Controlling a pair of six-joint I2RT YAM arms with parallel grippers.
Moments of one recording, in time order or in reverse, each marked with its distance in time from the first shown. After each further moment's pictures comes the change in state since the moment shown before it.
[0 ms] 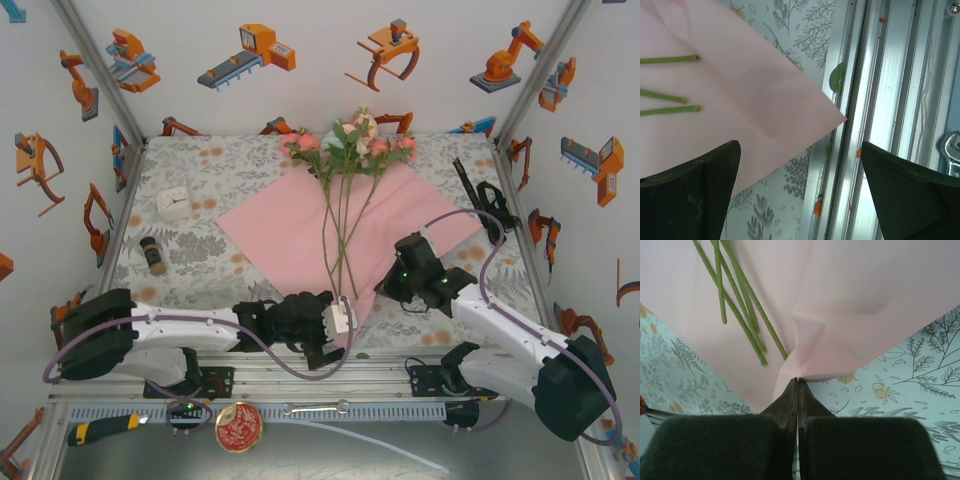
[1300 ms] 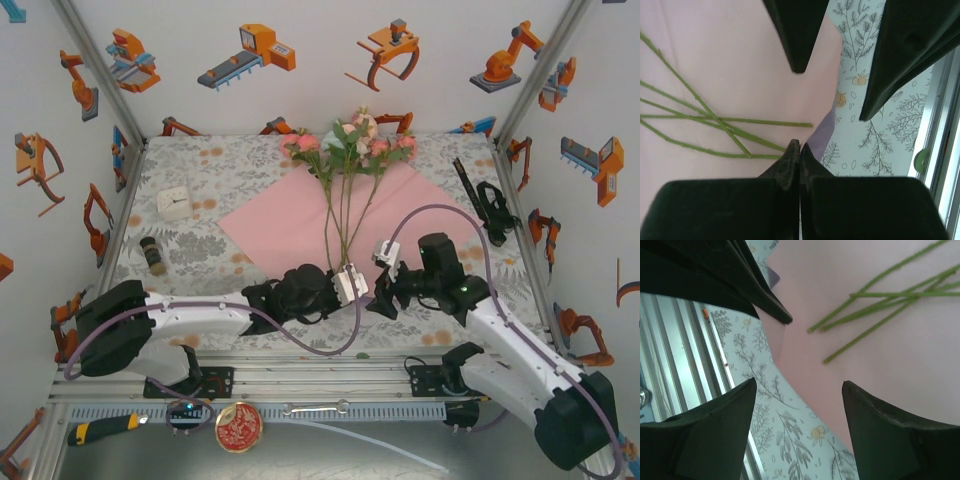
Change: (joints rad) left arm 0.138 0.063 0.115 0.195 -0.072 0.134; right arm -0.127 -0.134 -0.051 0.090 -0.707 -1.401
